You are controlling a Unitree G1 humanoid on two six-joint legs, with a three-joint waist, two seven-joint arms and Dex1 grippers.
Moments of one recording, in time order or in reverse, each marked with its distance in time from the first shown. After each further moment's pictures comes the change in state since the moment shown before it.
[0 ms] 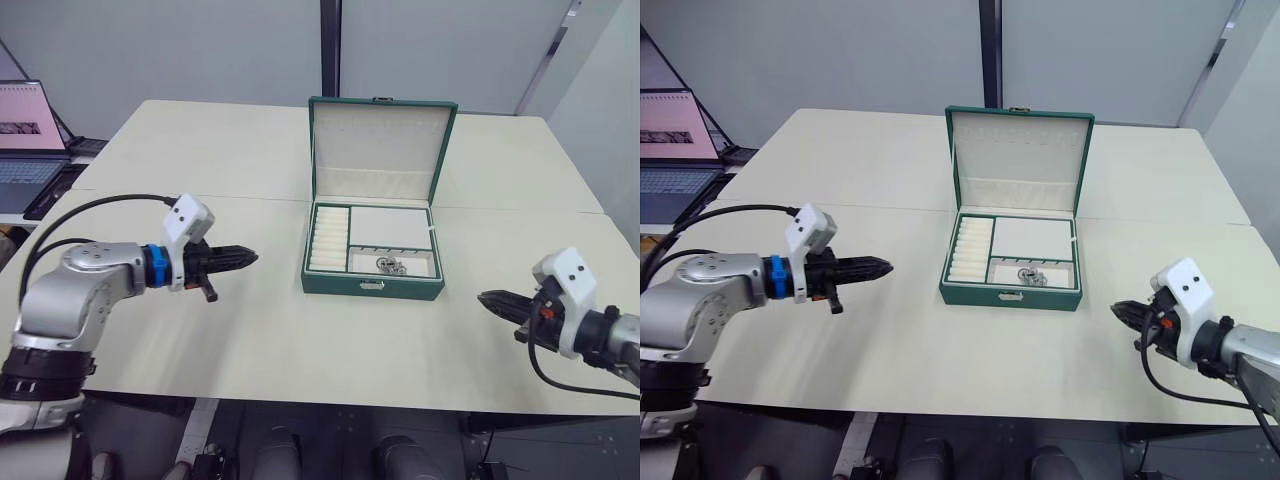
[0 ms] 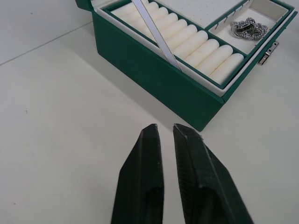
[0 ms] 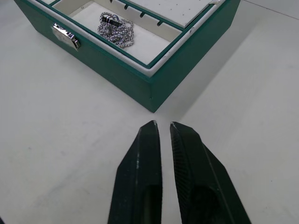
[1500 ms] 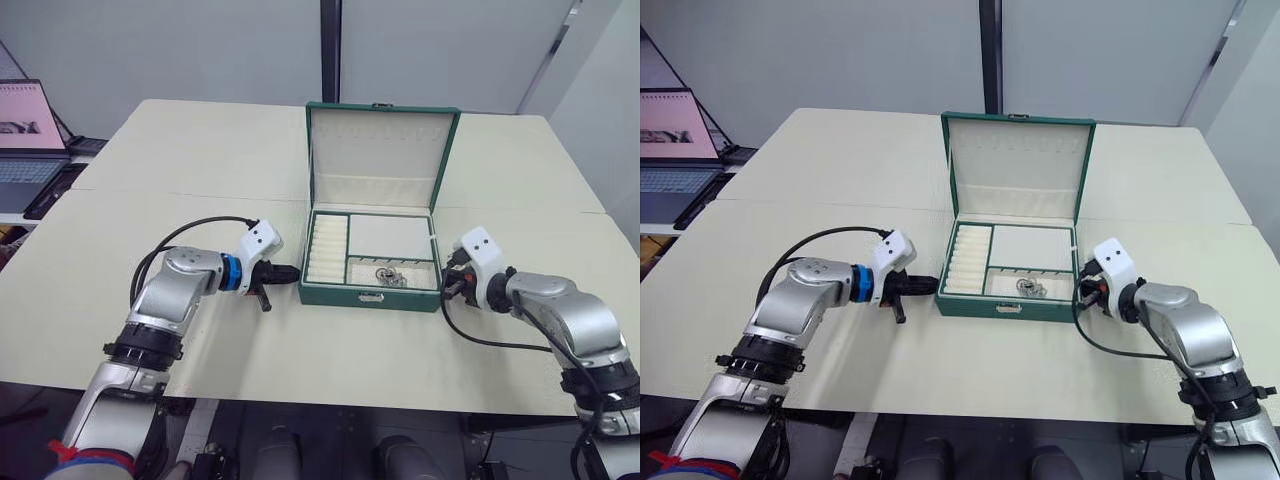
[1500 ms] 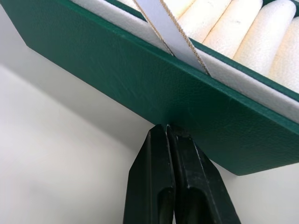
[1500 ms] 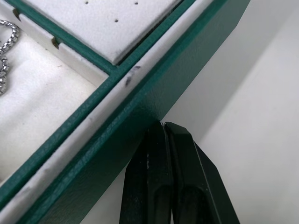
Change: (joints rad) left arm -0.107 -0.253 -0.198 0.226 0.328 -0.181 -0.100; right arm -0.394 0.251 0.420 0.399 -0.420 -0.033 0.000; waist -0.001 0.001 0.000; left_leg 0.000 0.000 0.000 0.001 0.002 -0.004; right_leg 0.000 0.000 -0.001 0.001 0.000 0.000
